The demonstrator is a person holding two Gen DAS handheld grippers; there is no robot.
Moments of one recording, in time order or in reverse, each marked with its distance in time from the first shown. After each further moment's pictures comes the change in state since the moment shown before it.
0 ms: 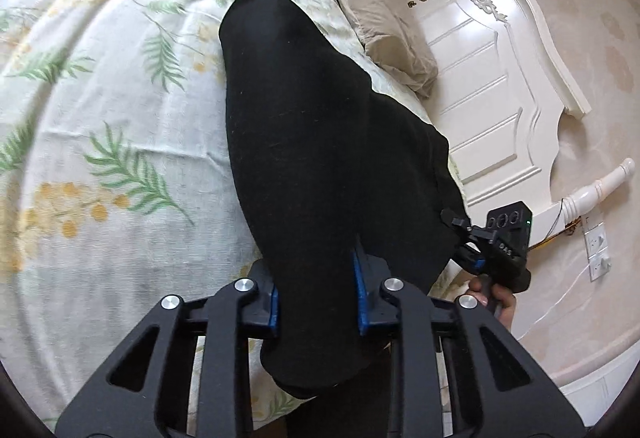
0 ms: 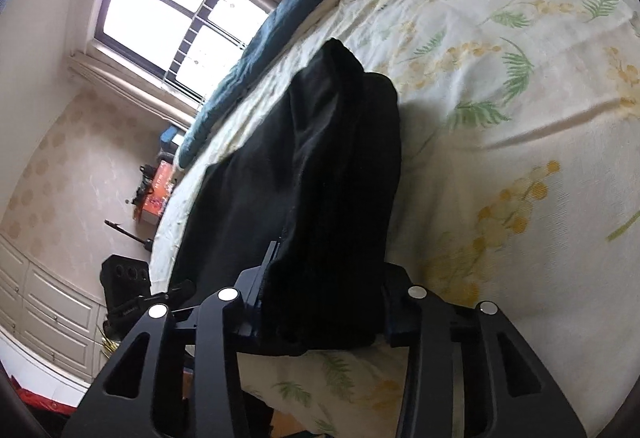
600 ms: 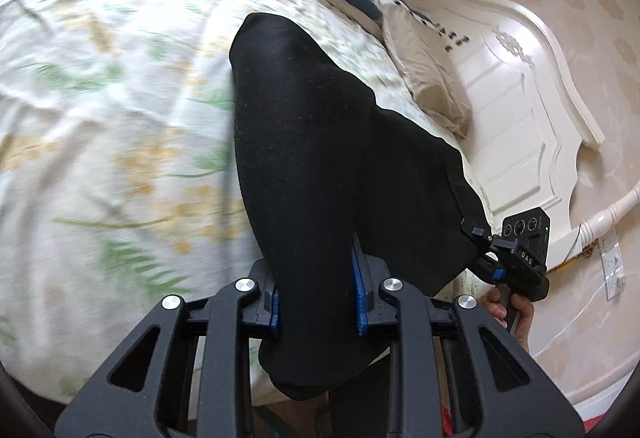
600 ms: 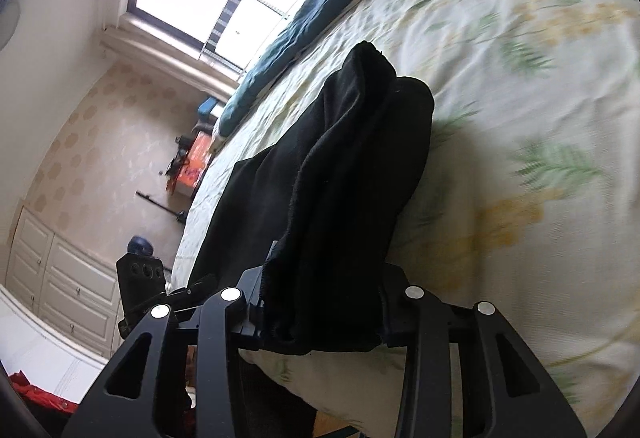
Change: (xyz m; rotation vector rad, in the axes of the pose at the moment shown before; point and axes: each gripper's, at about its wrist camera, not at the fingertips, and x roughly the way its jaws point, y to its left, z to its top) left arm -0.098 0.053 -0.025 -0.056 -0.140 0.137; right arm 0.084 0.074 -0.016 -0.067 0.120 0.131
